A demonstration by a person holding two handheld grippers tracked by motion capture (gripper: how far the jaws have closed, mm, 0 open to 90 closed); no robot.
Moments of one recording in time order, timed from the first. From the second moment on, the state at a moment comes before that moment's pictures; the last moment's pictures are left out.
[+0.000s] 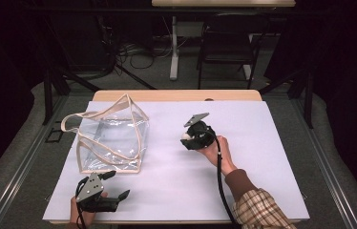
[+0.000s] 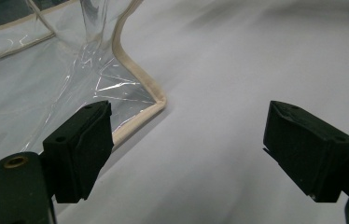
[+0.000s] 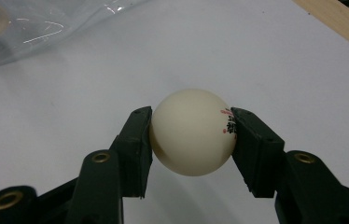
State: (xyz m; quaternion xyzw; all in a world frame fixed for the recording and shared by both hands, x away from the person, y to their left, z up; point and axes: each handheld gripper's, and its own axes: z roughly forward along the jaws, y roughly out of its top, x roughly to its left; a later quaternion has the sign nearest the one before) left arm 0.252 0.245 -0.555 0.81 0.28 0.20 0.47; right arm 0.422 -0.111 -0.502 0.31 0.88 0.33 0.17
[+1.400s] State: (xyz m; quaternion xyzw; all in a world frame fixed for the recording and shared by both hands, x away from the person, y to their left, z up) left arm 0.252 0.245 -0.555 0.81 0.28 0.20 0.47; right arm 0.410 -0.122 -0.455 0.31 0.86 0.35 0.18
